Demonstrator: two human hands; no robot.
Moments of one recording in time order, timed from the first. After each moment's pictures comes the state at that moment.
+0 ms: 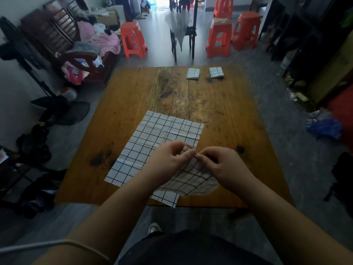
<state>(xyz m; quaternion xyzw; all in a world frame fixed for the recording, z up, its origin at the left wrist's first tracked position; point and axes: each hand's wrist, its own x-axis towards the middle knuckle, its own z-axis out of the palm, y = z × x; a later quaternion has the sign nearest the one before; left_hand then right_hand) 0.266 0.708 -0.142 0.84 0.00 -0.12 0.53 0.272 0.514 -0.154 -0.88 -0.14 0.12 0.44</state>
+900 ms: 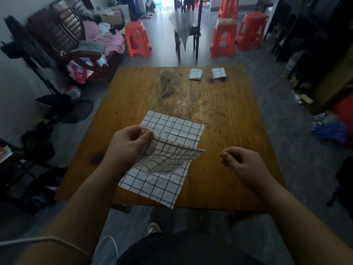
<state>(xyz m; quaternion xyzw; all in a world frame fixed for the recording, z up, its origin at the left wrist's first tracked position) 0.272 0.767 -0.116 0.81 0.12 0.01 0.57 0.292 0.453 -0.185 -0.89 -0.08 0.08 0.44</state>
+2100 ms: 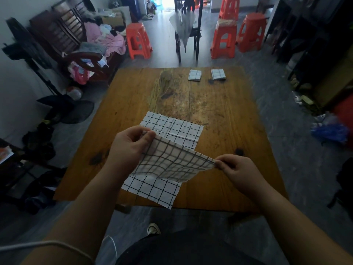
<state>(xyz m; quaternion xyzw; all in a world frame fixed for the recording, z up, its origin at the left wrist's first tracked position) 0.267 0.750 -0.115 0.81 0.11 0.04 0.57 0.285 0.451 -0.195 -0.89 -0.11 0.12 0.43</state>
